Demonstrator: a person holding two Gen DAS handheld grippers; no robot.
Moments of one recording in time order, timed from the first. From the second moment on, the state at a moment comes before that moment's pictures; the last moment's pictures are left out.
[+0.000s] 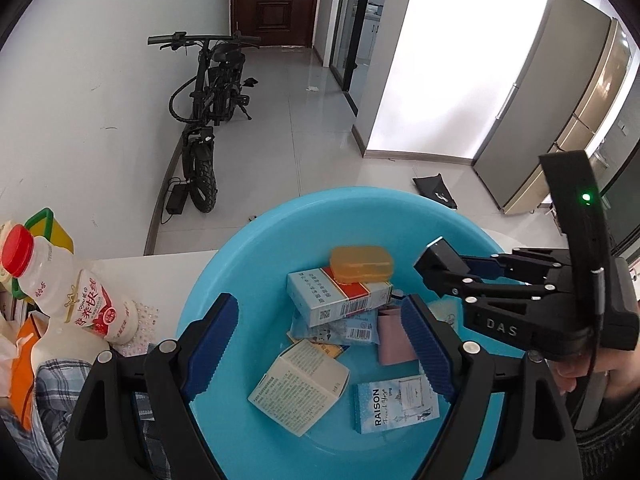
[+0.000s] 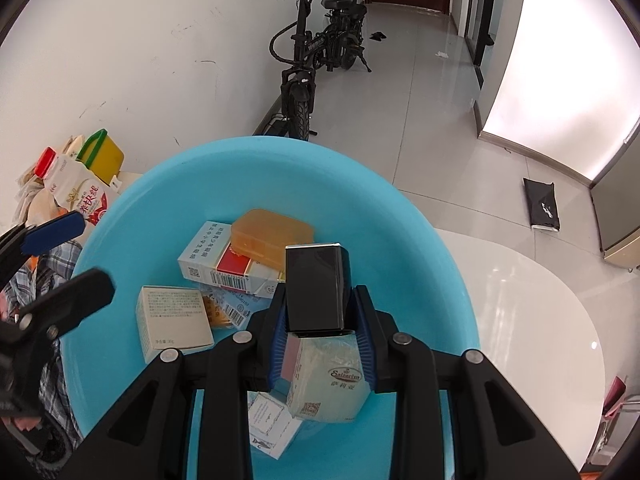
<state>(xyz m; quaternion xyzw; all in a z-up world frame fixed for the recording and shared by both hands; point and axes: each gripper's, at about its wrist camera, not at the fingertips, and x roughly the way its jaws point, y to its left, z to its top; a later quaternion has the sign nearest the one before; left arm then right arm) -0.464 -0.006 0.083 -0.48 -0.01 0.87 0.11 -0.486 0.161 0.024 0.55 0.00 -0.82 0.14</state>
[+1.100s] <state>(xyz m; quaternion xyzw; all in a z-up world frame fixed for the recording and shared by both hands) -0.440 -0.009 0.071 -0.49 0.04 0.87 0.10 -0.448 0.146 0.032 0.55 0.03 -0.82 0.16</state>
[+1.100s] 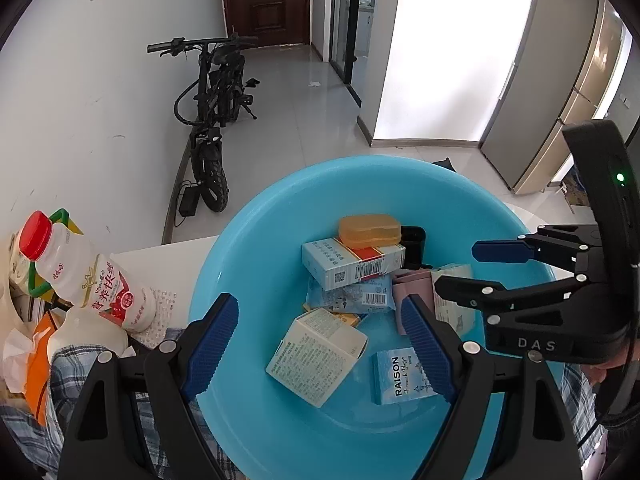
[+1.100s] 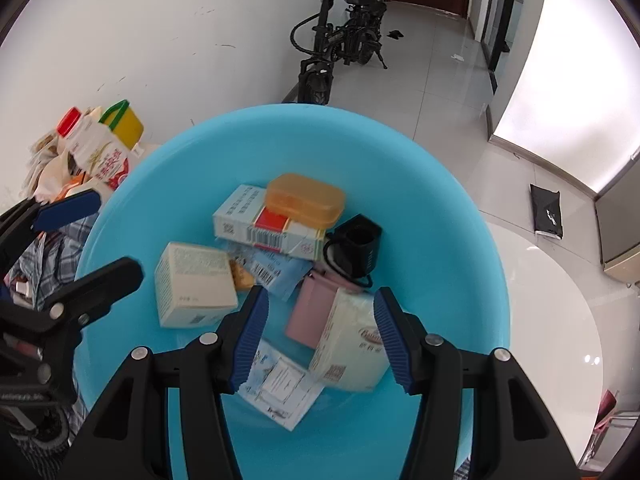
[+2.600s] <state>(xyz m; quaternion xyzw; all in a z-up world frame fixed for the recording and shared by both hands) -0.323 -0.001 0.137 -0.44 0.07 0.89 0.10 -0.335 0.179 0.108 0.48 0.03 -0.85 0.19</state>
